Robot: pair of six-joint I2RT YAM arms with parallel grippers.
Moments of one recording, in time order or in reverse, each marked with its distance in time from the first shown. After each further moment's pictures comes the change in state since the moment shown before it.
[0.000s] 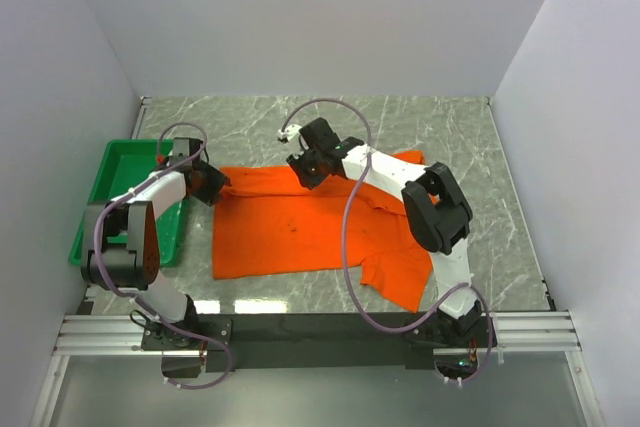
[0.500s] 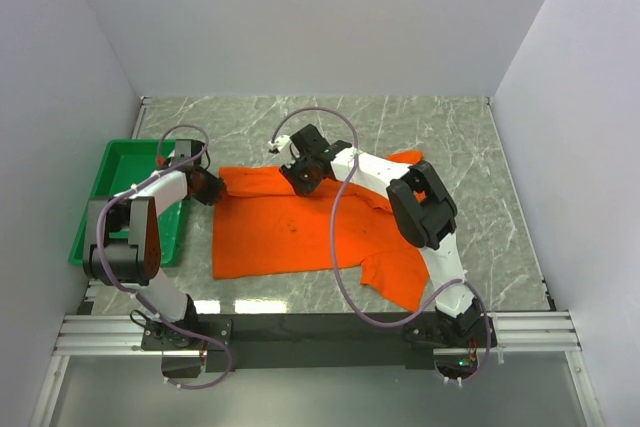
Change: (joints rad) left arm 0.000 0.033 0.000 -0.006 -0.053 0.025; right arm 0.027 0.110 0.072 -0.038 -0.040 -0.071
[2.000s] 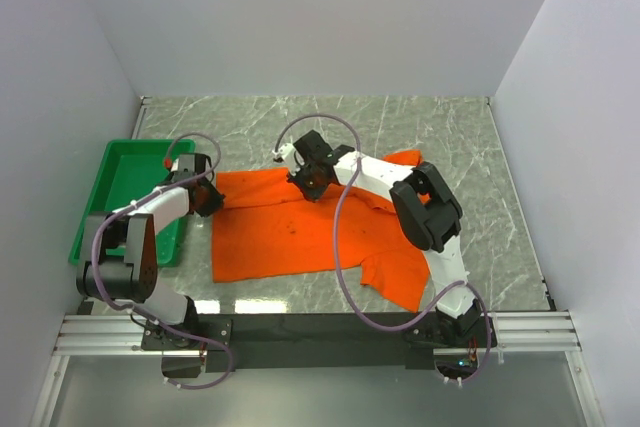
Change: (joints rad) left arm -0.036 -0.108 -0.137 0.074 -0.060 0.219; right arm 0.000 -0.040 -0.077 -0.028 0.033 -0.050
